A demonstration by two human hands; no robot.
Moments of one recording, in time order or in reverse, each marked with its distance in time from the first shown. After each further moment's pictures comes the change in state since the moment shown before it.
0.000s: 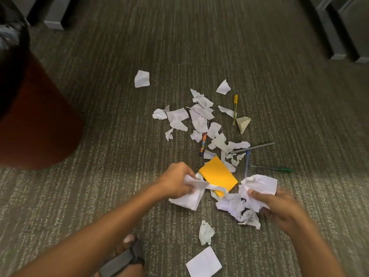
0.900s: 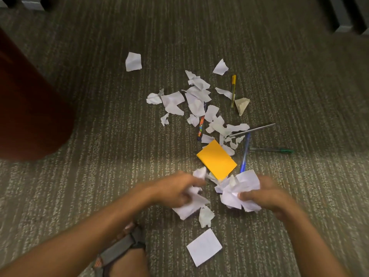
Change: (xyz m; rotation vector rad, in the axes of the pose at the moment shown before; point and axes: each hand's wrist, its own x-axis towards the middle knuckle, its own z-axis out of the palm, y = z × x) left_hand -0.027 -0.006 0.016 0.072 -0.408 0.328; right_hand -0.012 0.011 0.011 -0.432 -0.222 -0.050
